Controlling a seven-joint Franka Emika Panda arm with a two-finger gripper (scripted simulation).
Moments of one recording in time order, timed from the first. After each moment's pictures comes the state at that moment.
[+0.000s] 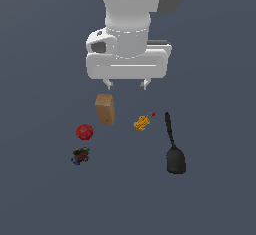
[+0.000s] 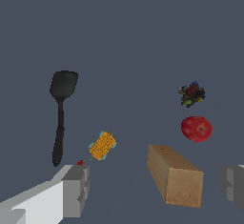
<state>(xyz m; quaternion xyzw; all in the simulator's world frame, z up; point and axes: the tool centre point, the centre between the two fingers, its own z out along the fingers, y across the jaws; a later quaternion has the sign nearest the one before) 0.017 -0.002 0.343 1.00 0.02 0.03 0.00</state>
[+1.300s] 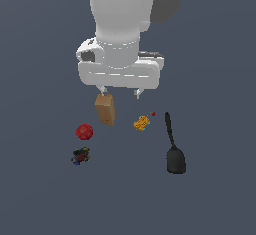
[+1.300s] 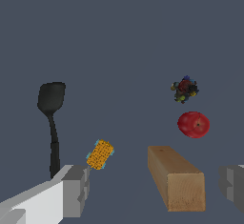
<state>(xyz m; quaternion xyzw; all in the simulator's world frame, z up) 0.033 -0.022 0.330 1.00 -0.05 0.02 0.00</state>
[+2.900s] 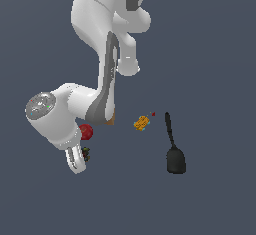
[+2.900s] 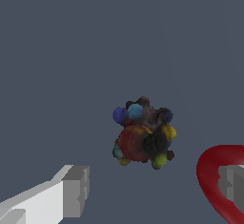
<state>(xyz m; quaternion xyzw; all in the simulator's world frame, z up) 0.113 -0.198 0.092 0.85 -0.53 0.00 0.00</state>
